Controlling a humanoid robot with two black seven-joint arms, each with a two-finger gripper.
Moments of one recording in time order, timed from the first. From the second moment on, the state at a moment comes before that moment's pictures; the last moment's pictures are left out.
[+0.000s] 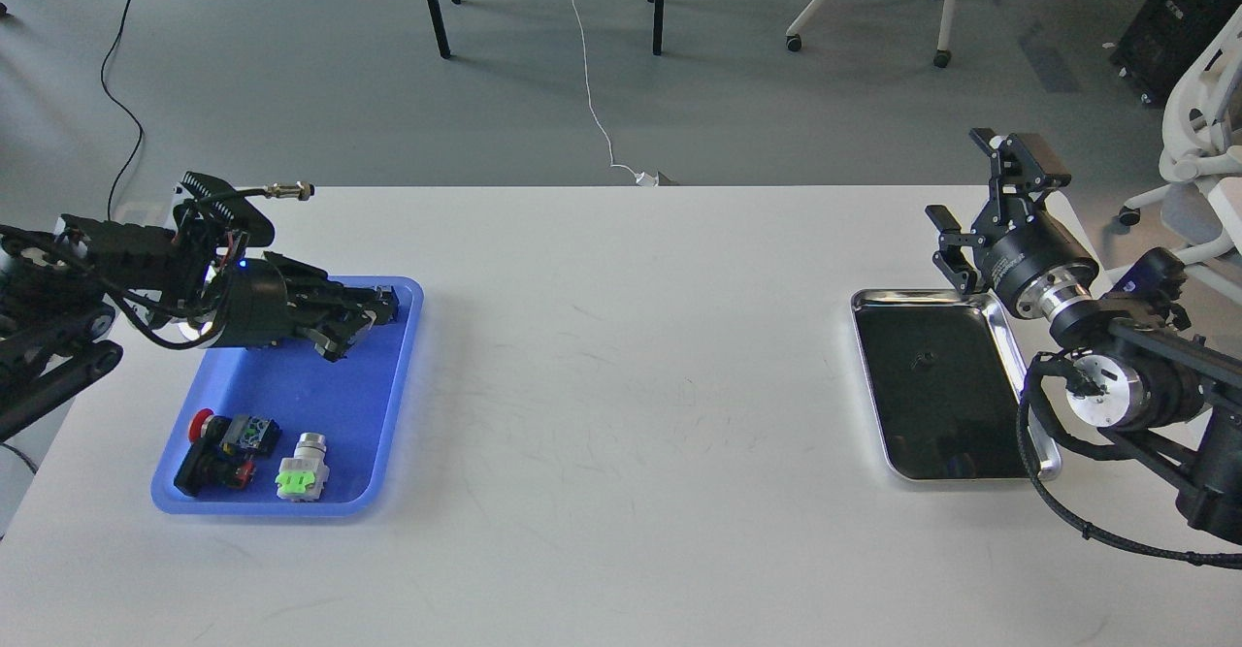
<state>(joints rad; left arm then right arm) -0.87 0.80 -0.42 -1.24 2.06 -0.41 -0.49 0.72 -0.61 0.33 1.03 0.01 0.00 0.49</state>
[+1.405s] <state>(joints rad) -1.08 -0.04 -0.17 -0.70 2.18 -0.49 -0.49 0.63 -0.67 0.41 1.02 0.16 0.12 0.49</state>
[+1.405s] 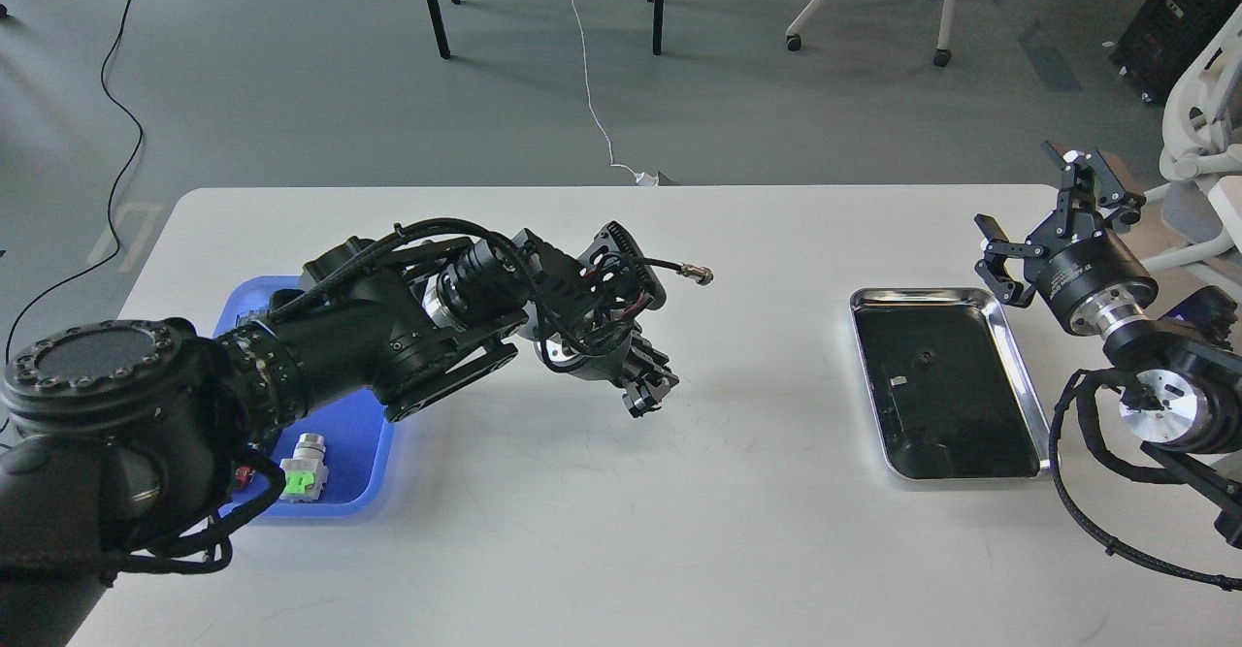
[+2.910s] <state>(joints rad) -1.08 -0.04 -0.32 -0.91 1.98 -0.47 -0.49 0.63 -0.69 0.39 1.03 0.07 0.12 0.49</state>
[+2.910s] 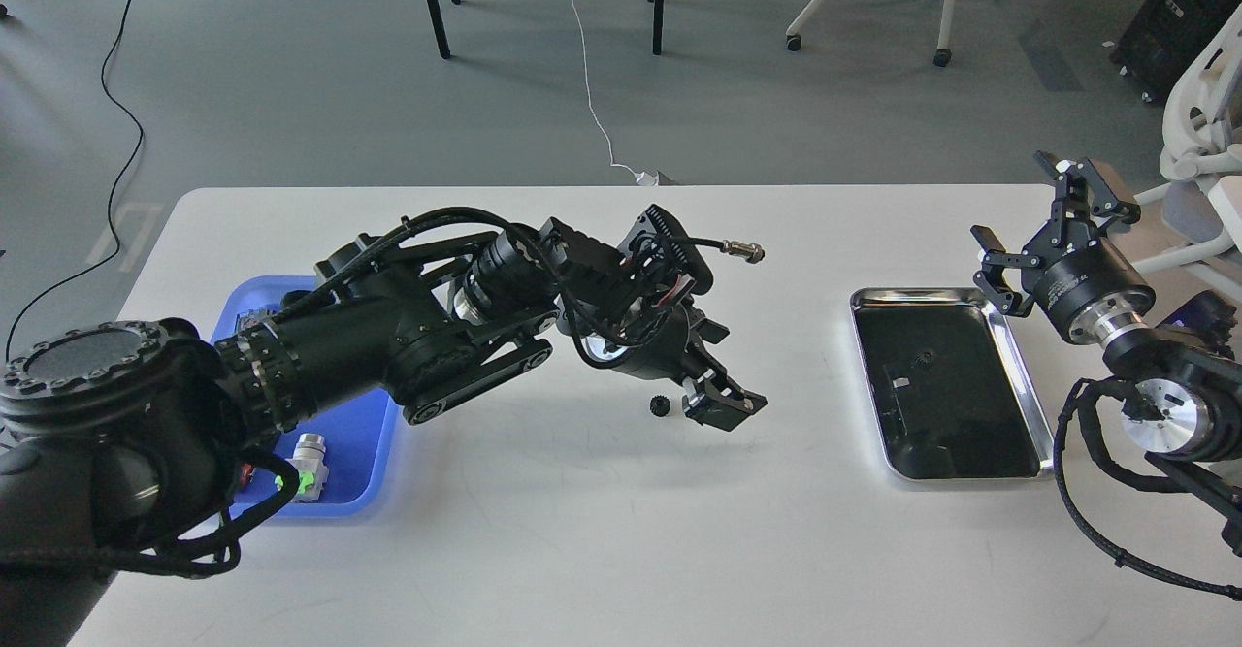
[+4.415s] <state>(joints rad) -0.39 0.36 -1.06 -1.14 0.61 -0.31 -0.43 1.54 0.00 -0.99 0.99 -1.07 -0.03 0.49</state>
